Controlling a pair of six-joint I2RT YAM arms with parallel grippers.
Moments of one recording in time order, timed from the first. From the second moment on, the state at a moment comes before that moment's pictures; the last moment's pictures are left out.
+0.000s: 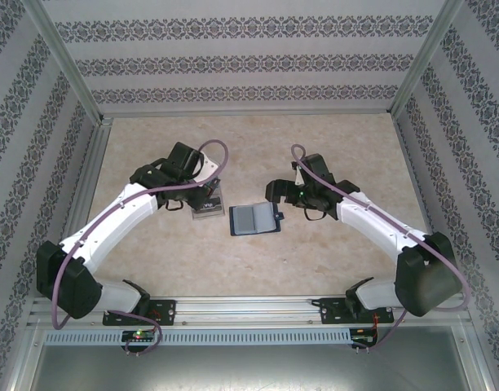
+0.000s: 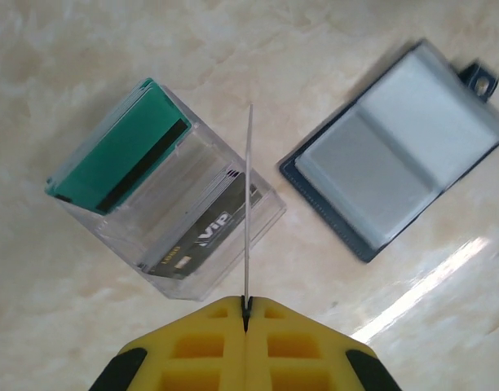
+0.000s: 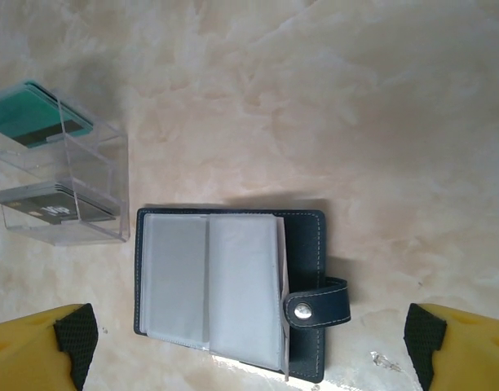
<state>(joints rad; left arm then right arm) -0.48 1.37 1.21 -0.87 0.04 0.18 0.46 1.36 0.92 -0.45 -0.19 0.58</state>
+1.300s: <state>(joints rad) -0.53 1.62 1.19 -0.85 -0.19 0.81 0.39 1.39 0.90 -0.46 -0.23 0.56</state>
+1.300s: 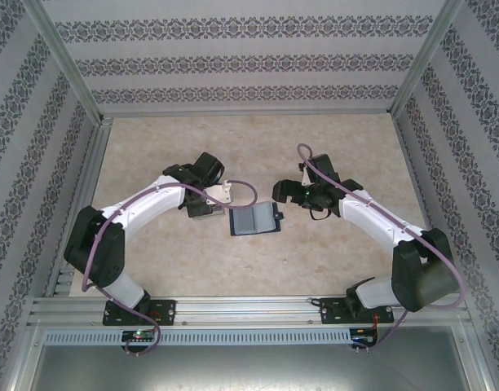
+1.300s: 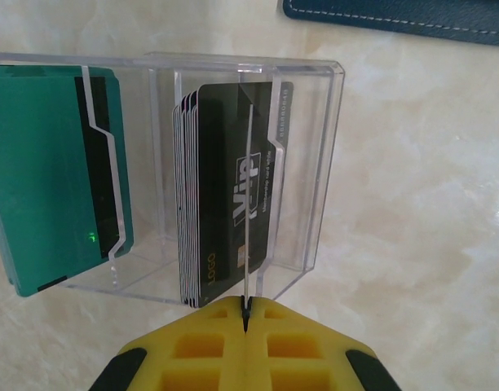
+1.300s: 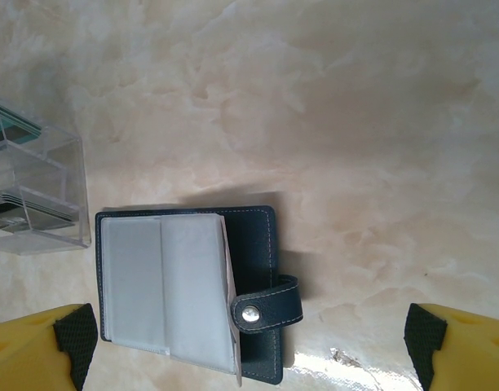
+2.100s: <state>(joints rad) -0.54 1.70 1.19 -0.77 -0.26 0.78 0.39 1.39 0.90 -0.46 -0.23 0.56</state>
